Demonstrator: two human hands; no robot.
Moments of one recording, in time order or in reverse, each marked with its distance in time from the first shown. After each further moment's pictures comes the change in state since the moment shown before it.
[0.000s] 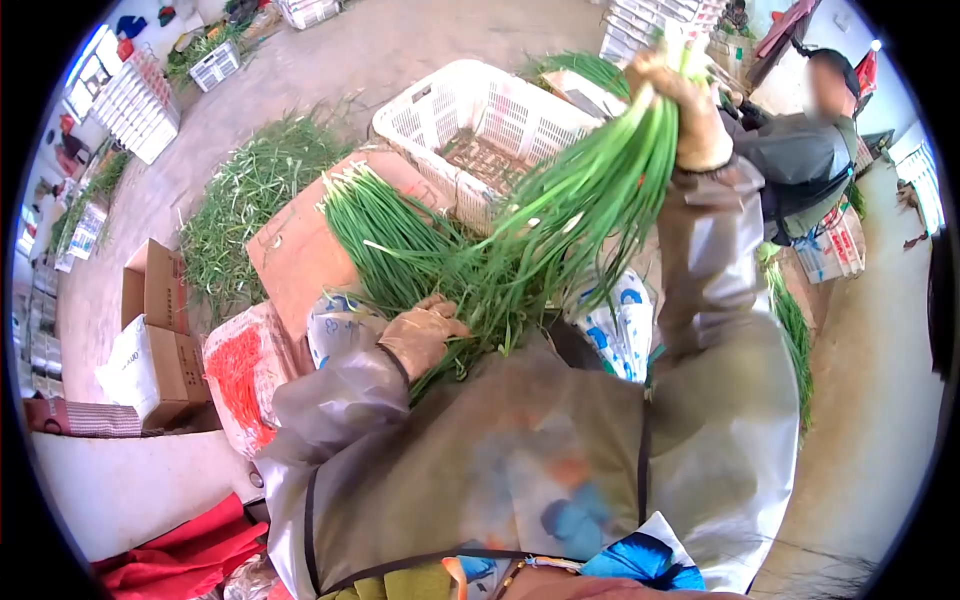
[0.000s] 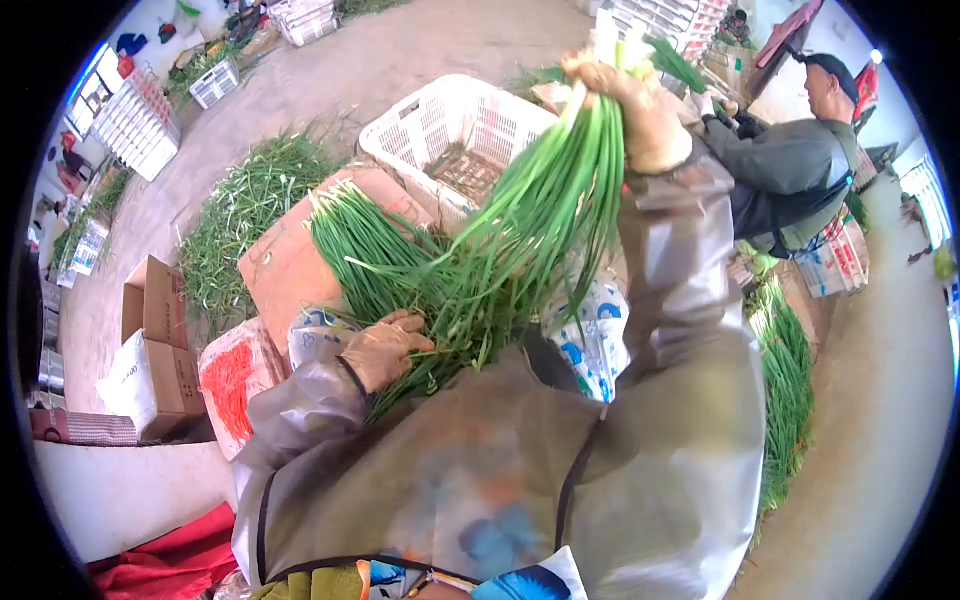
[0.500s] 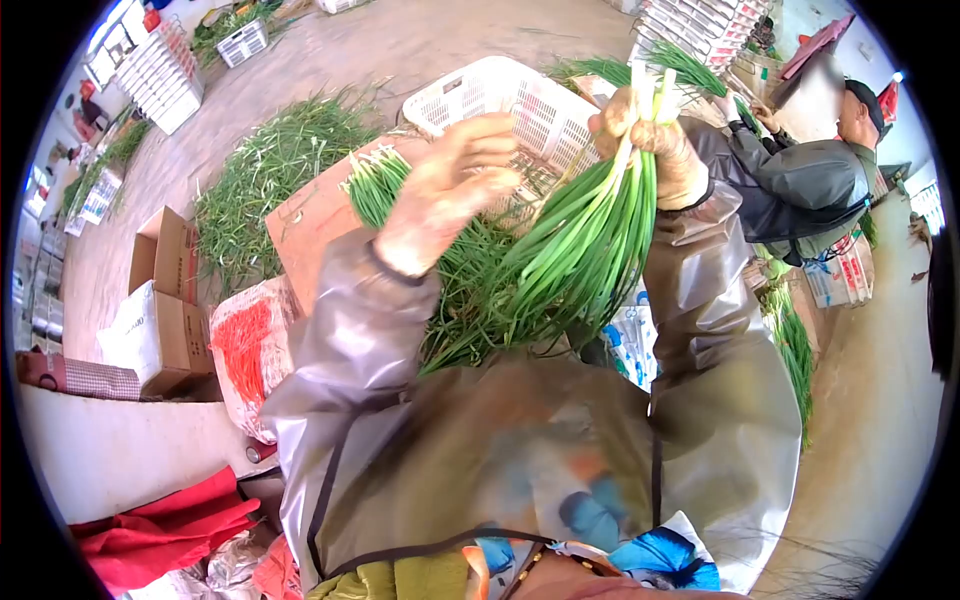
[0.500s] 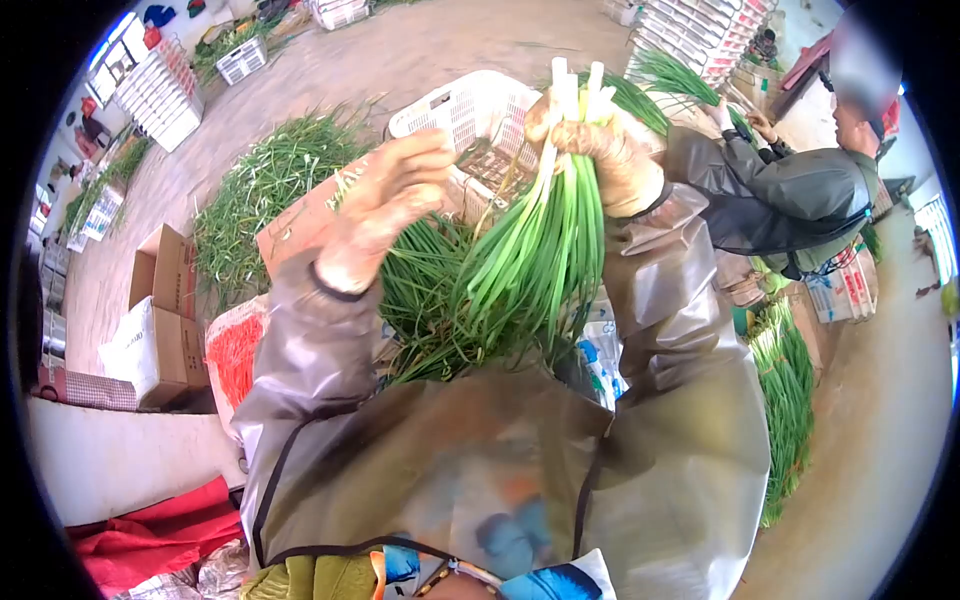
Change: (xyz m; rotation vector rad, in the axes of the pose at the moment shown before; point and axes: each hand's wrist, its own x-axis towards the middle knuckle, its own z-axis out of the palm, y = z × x) left_hand 0.033 0.024 -0.130 -1.180 0.832 0.195; right_hand -0.025 0.016 0.073 0.392 -0.283 0.187
